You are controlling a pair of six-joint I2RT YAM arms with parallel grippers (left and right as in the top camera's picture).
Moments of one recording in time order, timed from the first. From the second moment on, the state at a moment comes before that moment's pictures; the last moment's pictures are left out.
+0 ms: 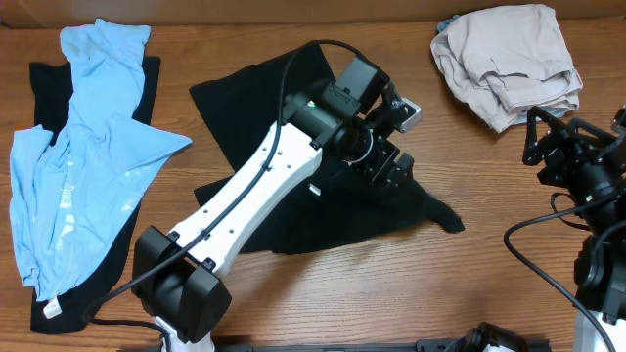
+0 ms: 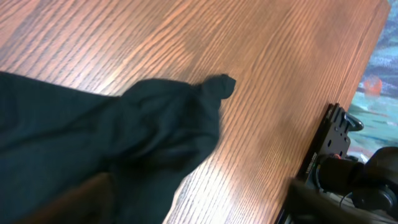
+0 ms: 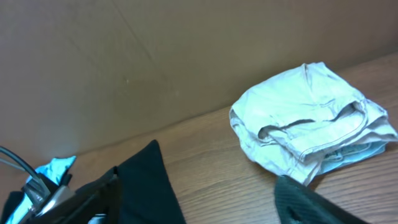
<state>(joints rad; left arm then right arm) -0.67 1.90 1.82 -1.03 0.48 0.02 -0.39 0.88 1.07 -0.51 -0.50 0.26</state>
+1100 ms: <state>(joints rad) -0.02 1.90 2.13 -1.32 0.36 0.14 0.34 1.53 1.07 -0.75 -0.55 0.16</state>
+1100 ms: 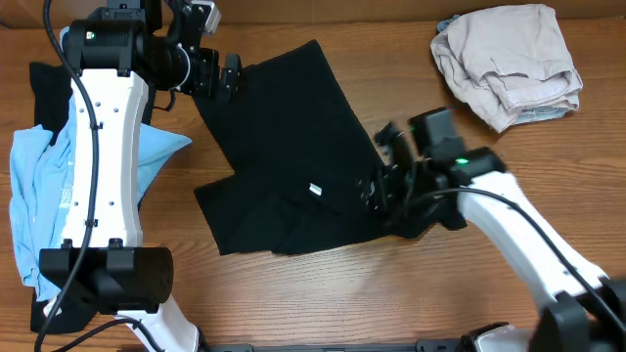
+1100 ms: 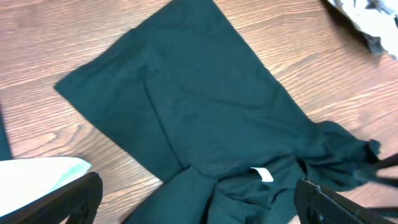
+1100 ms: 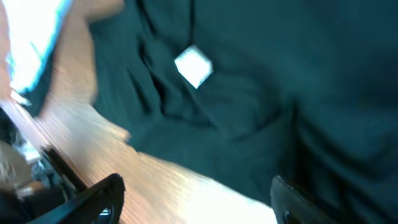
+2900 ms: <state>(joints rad) -0.13 2.45 2.13 -0.73 0.12 0.07 -0.20 1.73 1.02 -0.73 -0.16 0.31</state>
